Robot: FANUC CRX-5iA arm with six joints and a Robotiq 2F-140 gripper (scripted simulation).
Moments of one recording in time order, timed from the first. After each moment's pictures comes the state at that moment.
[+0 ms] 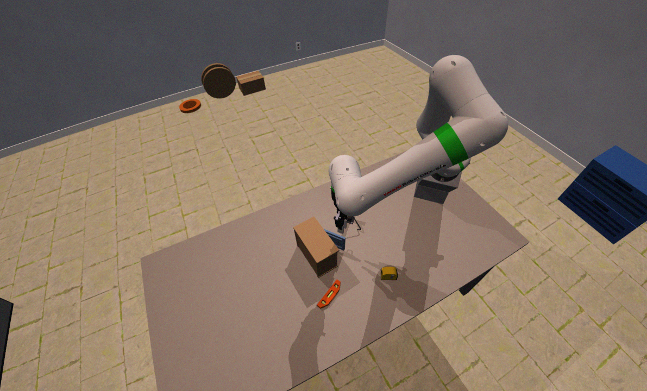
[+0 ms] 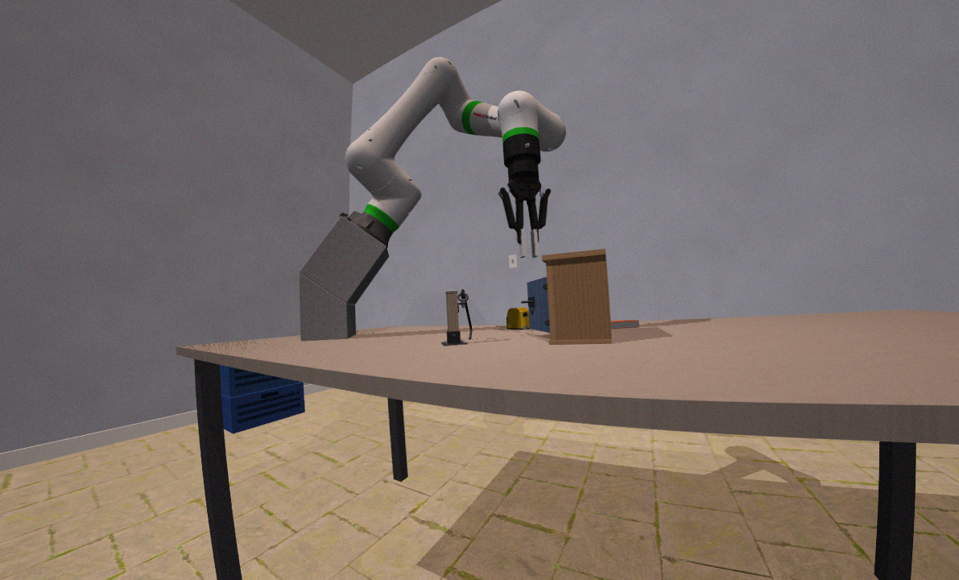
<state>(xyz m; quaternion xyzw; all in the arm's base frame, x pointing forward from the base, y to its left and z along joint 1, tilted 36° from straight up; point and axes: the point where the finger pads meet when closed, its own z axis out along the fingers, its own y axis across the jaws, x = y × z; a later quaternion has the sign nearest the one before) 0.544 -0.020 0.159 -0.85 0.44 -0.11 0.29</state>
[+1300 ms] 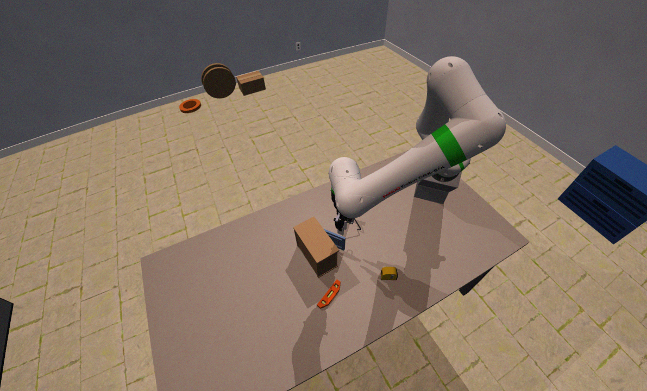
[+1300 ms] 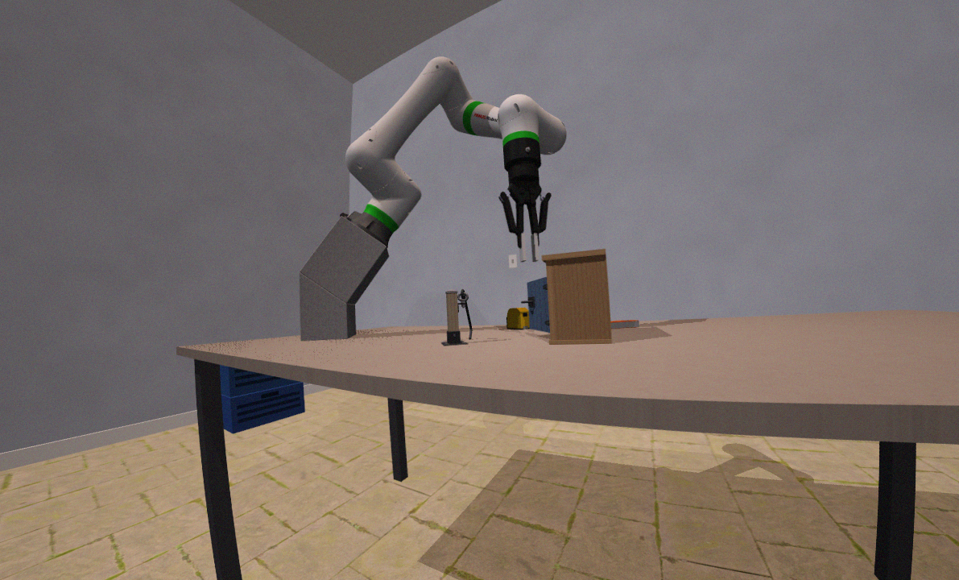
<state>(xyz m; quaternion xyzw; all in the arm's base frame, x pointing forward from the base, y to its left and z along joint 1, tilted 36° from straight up) 0.548 -0.016 0.150 -0.84 0.44 -0.11 0.29</state>
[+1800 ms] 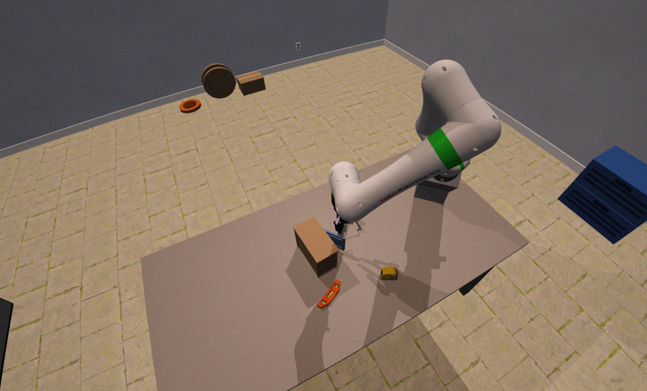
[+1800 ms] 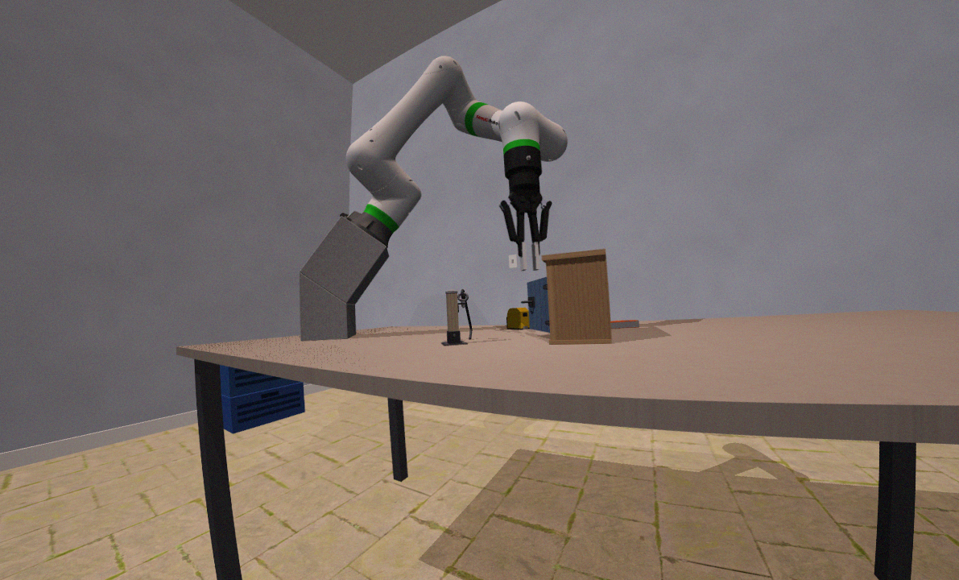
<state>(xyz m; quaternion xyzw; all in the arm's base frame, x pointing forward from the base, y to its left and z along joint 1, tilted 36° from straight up) 0.558 -0.008 0.133 -0.84 0.44 -0.11 0.29</state>
